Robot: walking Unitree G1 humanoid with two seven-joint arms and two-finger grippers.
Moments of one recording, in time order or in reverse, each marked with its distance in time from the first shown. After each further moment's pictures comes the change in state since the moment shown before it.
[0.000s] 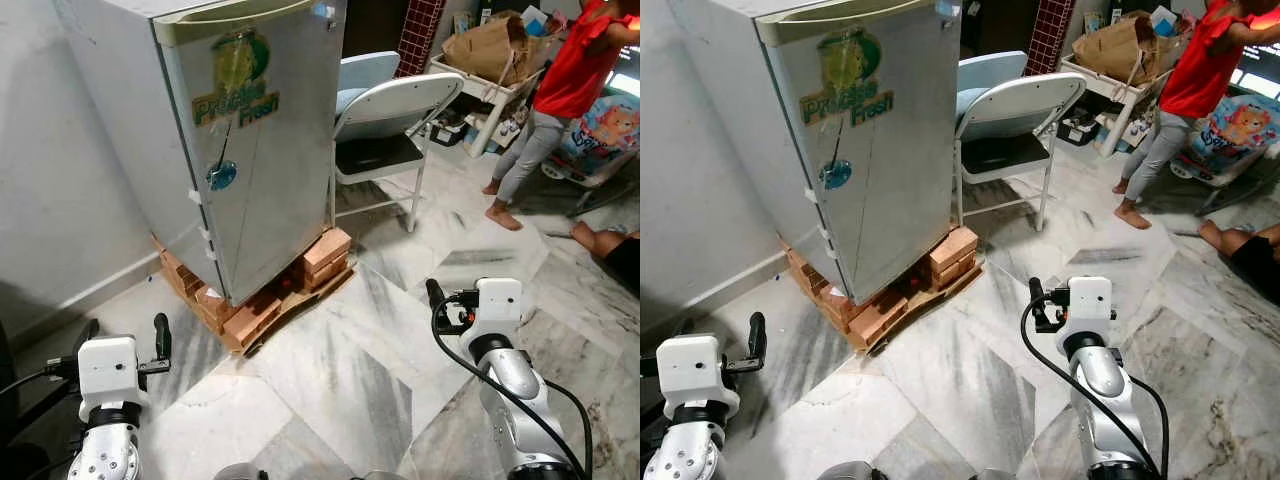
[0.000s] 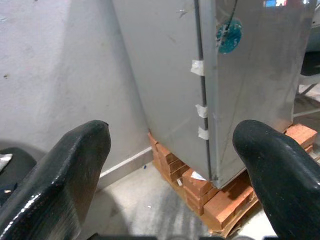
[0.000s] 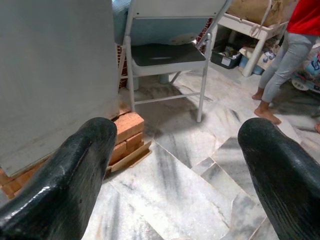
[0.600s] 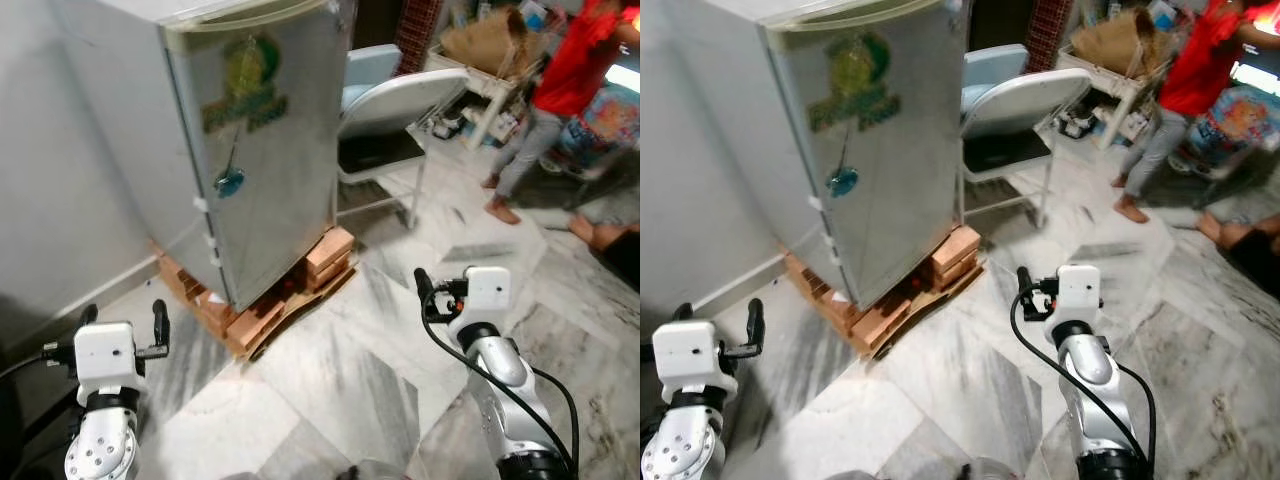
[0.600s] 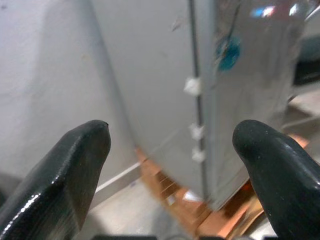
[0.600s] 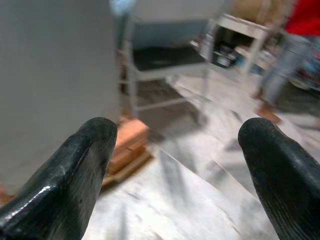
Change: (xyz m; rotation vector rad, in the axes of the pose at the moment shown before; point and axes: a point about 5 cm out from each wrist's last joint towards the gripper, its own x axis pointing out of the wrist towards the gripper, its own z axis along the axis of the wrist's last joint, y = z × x) left arm 0.011 -0.015 0.008 -0.037 -0.034 -0.050; right arm 0.003 -0.003 0.003 0.006 0.000 -0.008
